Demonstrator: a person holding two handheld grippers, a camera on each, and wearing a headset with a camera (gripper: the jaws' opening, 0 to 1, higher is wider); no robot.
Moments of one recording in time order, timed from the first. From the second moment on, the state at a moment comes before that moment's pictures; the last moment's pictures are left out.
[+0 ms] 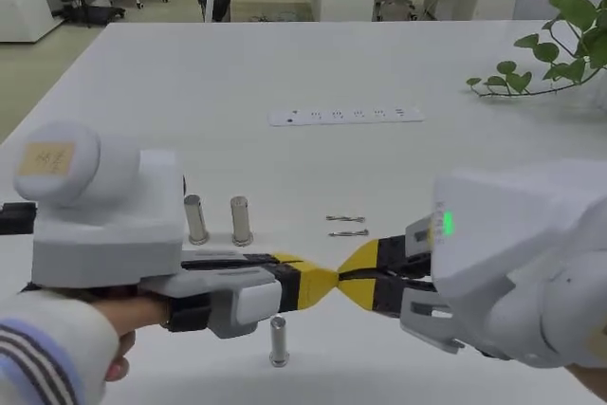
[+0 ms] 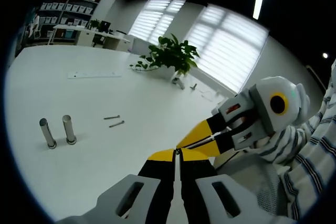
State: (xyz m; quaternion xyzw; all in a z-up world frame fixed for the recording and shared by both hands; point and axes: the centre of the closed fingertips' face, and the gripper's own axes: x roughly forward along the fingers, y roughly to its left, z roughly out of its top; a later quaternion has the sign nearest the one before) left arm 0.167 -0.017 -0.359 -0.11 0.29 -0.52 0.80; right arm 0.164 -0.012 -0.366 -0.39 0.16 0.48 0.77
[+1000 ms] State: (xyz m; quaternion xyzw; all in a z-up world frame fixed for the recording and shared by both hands) left arm 0.144 -0.019 -0.352 0.08 0.16 -0.62 0.76; right arm 0.151 -0.019 -0.375 -0.23 0.22 0.52 0.79
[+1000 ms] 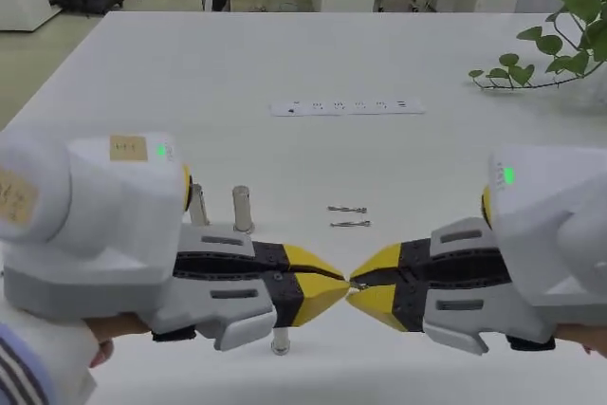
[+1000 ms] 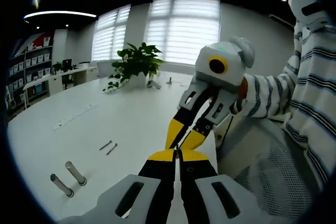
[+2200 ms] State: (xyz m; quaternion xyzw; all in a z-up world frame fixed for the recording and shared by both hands) left arm 0.153 0.013 -0.395 0.18 0.21 -0.59 0.76; right arm 0.147 -0.019 -0.408 -0.25 0.27 0.54 0.75
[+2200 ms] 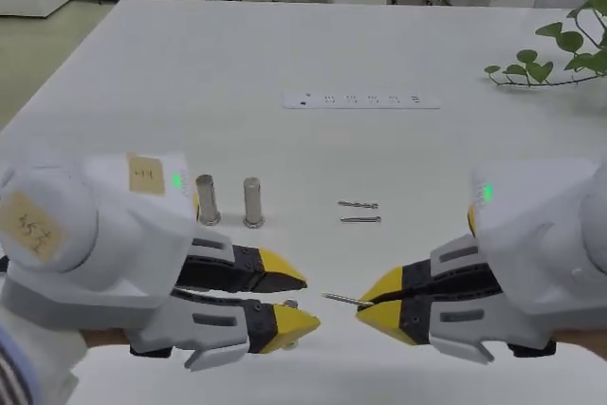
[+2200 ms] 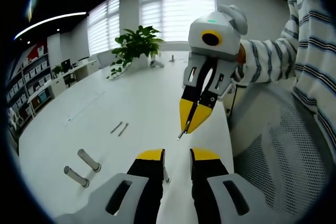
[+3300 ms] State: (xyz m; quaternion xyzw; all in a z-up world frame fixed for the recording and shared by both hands) left arm 0.174 0.019 -0.440 0.21 0.26 -0.58 0.74; right arm 0.167 -0.004 -0.451 -0.27 0.32 0.57 0.71
